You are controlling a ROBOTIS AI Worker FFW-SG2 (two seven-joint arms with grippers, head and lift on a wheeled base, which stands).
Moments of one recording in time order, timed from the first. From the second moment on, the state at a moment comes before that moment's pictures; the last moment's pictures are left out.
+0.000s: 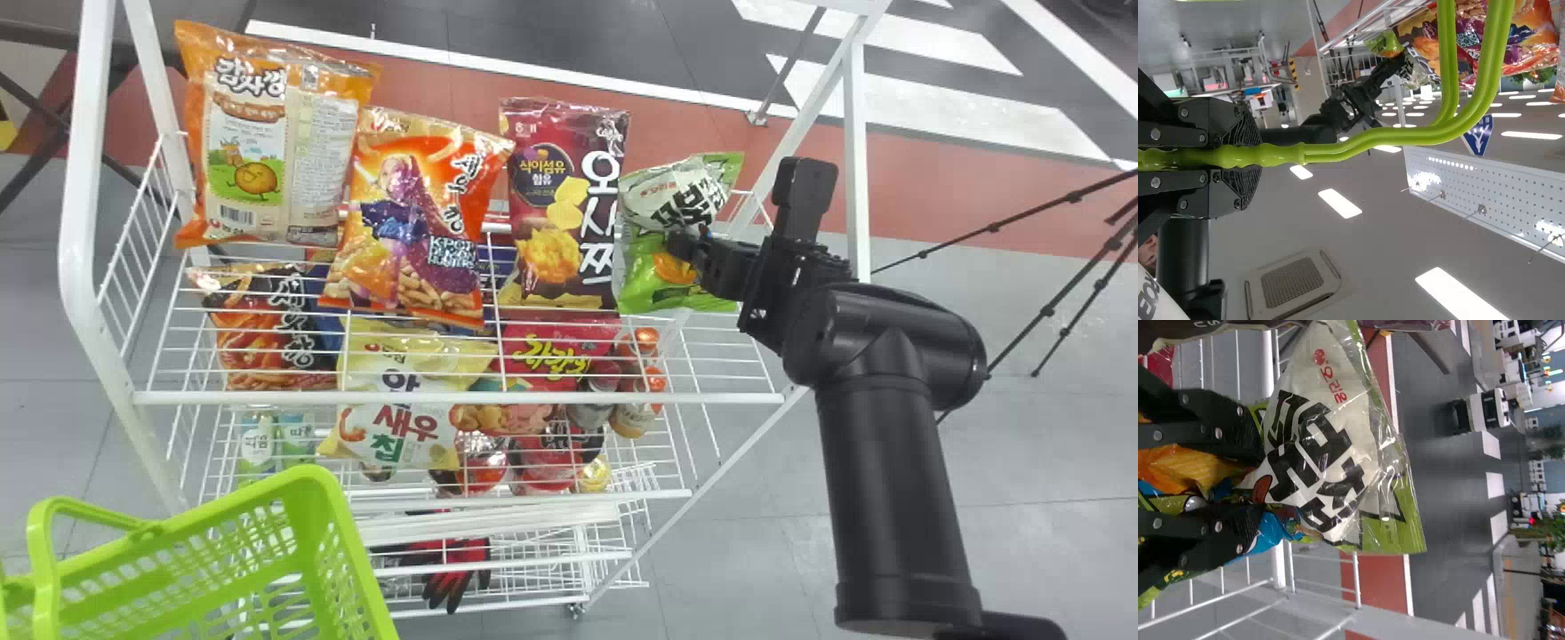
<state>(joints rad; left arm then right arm) 0.69 0.05 0.44 -2.09 0.81 1.26 -1.32 -0.29 -0.19 -0.22 -1.43 -0.08 0.70 0.24</state>
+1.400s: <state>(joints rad) 0.69 0.05 0.44 -2.05 0.81 1.22 -1.33 0.00 -0.14 -0.27 -2.22 -0.25 1.46 0.10</state>
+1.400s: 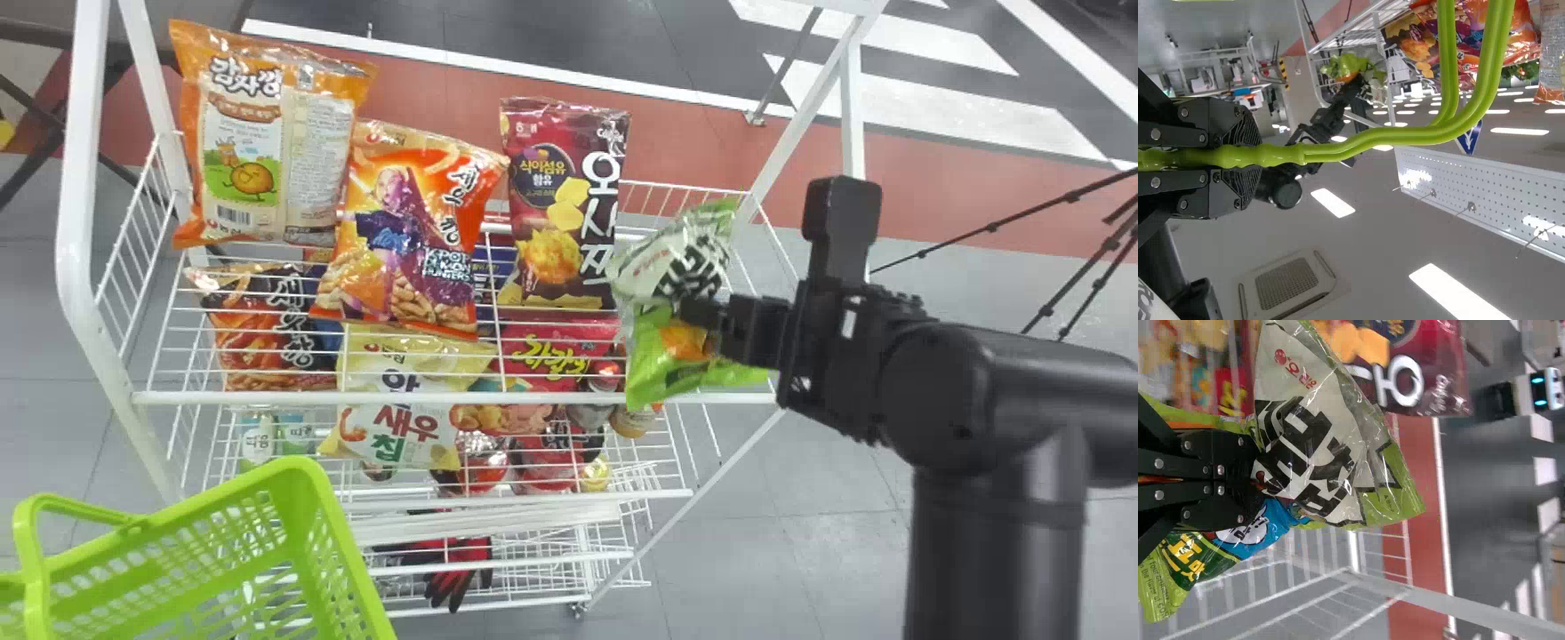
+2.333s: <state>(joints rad) 0.68 0.05 0.43 -2.04 0.81 1.21 -1.33 0.19 -0.09 -0.23 -2.43 -0.79 1.57 0.13</state>
